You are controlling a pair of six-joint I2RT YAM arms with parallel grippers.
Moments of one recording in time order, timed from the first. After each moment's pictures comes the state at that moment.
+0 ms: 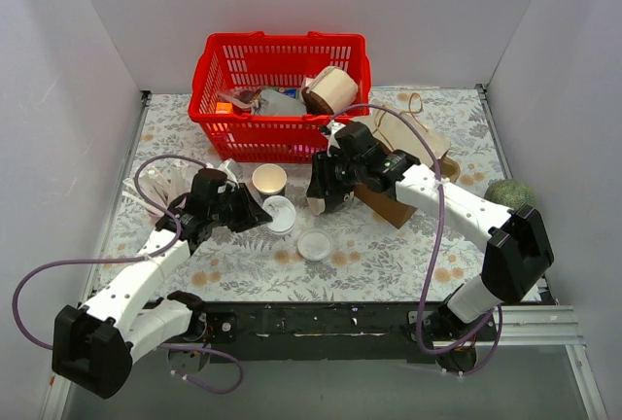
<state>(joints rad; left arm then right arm) -0.40 0.99 0.68 -0.40 0.32 -0.77 0.77 1.54 1.25 -0.44 -0.25 0.48</state>
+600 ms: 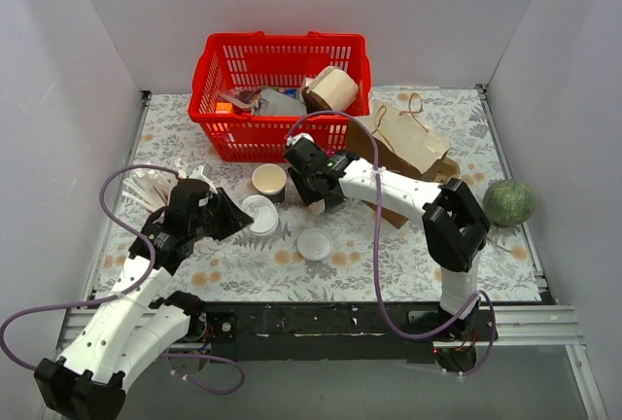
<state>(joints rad) -0.40 0.75 0.74 -0.66 0.12 -0.82 0.91 1.87 1.51 -0.65 0.25 0.29</state>
